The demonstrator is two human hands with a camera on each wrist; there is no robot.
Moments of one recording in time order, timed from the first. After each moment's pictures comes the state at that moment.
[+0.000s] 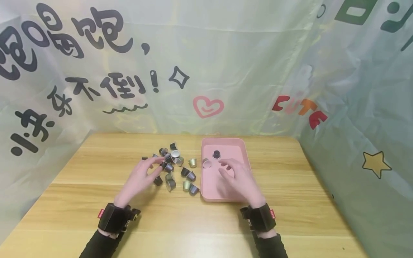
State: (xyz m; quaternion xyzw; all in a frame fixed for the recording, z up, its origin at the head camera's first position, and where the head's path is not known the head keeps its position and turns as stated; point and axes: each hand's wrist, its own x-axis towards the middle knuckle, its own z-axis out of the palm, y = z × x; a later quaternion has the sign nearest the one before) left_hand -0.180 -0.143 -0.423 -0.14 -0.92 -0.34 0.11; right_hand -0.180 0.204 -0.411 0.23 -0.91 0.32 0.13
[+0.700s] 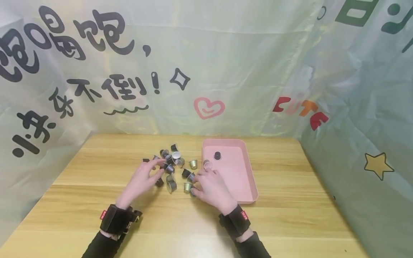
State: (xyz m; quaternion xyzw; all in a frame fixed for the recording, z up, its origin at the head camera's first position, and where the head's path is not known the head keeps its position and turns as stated) left_hand -0.182 -0.141 -0.424 -0.14 -0.93 -0.33 0.10; right_hand -0.166 0.121 -0.420 0.31 -0.93 0.16 0.11
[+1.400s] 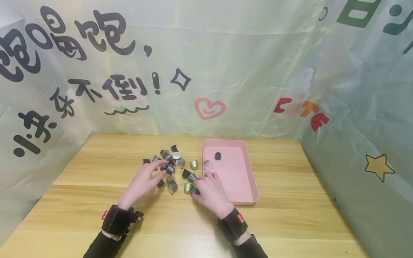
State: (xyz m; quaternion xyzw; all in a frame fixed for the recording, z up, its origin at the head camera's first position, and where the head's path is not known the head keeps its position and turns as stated) left_hand -0.181 -0.138 -0.424 -0.15 -0.93 -0.32 0.09; right_hand -0.163 0.113 -0.434 0.28 -0.95 0.12 0.11
